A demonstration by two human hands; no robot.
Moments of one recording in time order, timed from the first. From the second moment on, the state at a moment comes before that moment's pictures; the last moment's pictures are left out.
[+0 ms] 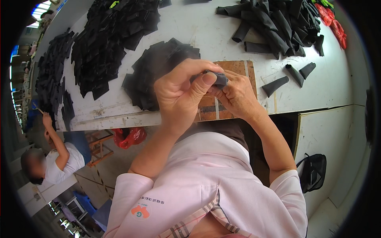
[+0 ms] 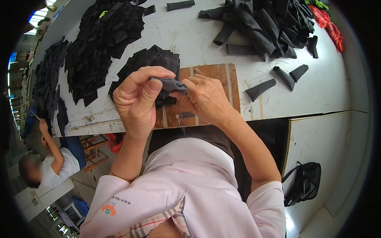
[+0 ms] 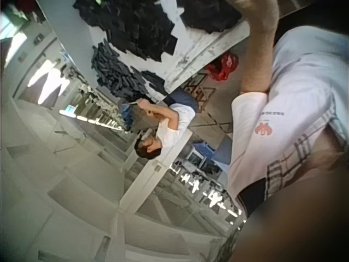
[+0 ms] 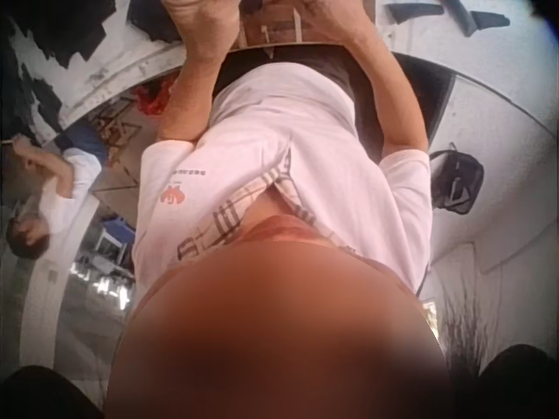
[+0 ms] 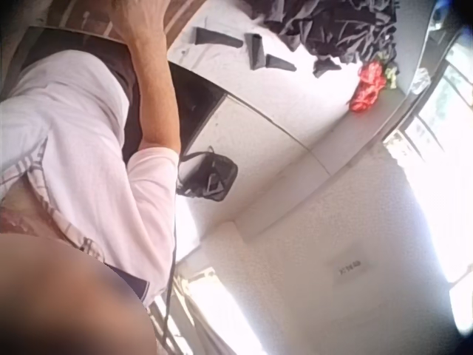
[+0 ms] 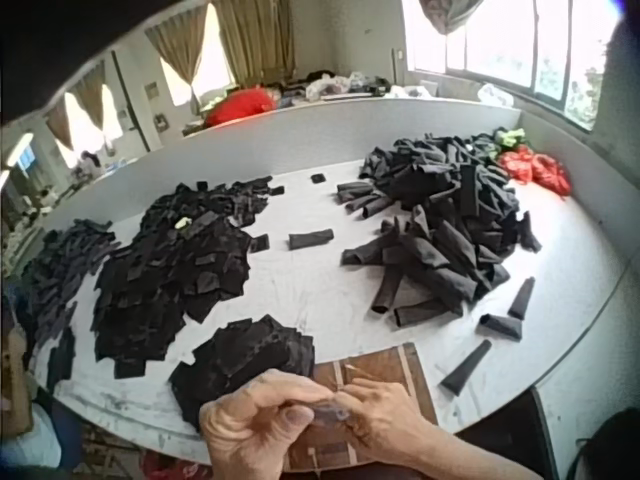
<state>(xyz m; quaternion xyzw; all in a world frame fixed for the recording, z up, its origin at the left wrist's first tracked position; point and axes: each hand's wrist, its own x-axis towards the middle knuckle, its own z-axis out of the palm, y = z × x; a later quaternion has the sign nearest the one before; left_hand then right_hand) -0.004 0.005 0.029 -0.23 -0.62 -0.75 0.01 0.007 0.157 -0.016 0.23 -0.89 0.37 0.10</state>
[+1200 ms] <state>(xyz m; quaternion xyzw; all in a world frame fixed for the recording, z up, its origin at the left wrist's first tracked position) -0.068 -0.050 -0.073 -0.18 -0.95 -0.14 0.19 0.045 0.143 -0.007 0.01 -0.77 0.64 -0.08</state>
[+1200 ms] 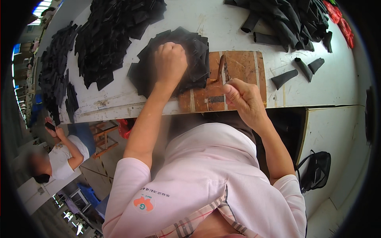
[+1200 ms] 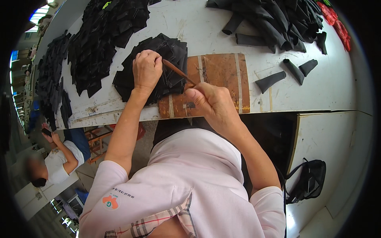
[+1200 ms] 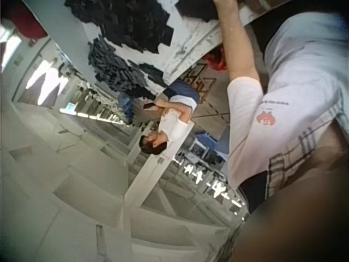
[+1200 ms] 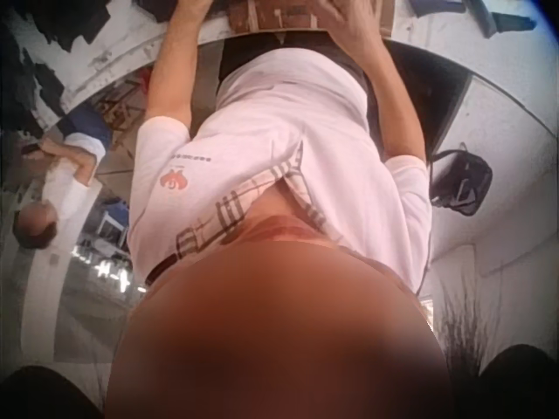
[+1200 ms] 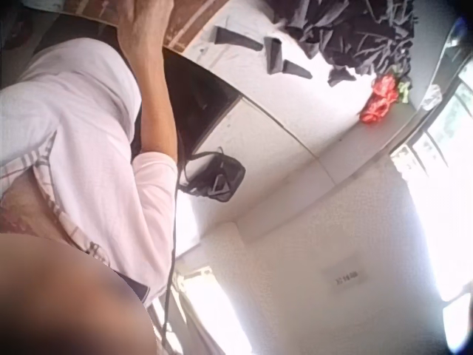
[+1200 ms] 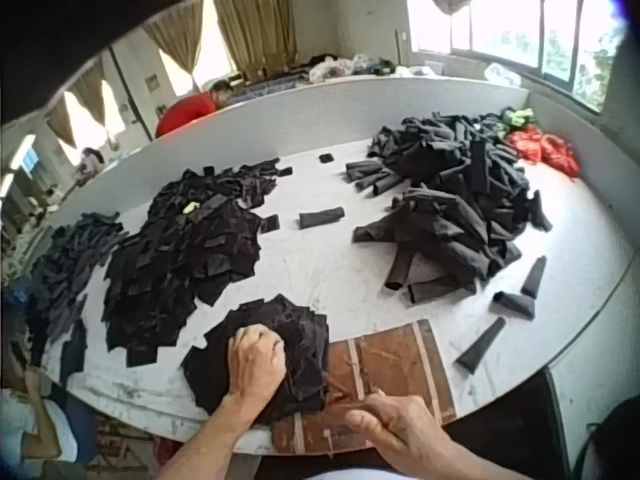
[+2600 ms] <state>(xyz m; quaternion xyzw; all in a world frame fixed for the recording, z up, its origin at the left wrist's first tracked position) 0.029 -0.025 0.010 0.15 -0.62 -0.75 -0.17 0.049 0.117 -0.028 0.22 -0.92 0.16 0.29</state>
